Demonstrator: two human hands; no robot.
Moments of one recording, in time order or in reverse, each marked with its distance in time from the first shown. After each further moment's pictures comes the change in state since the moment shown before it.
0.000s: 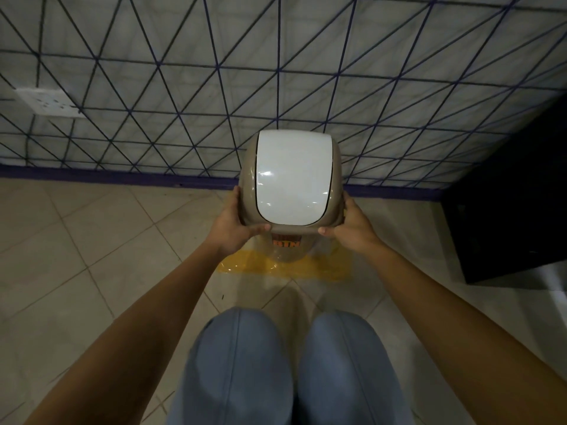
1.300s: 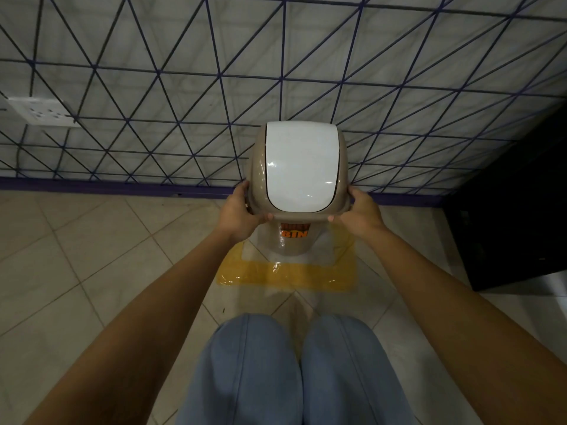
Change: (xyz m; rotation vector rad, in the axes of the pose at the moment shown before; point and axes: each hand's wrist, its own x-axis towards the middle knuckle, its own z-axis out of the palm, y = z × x) left_hand 0.037 0.017 -0.002 0.110 0.055 -0.065; right_hand 0.034 -0.016 -0.003 -0.167 0.151 0.062
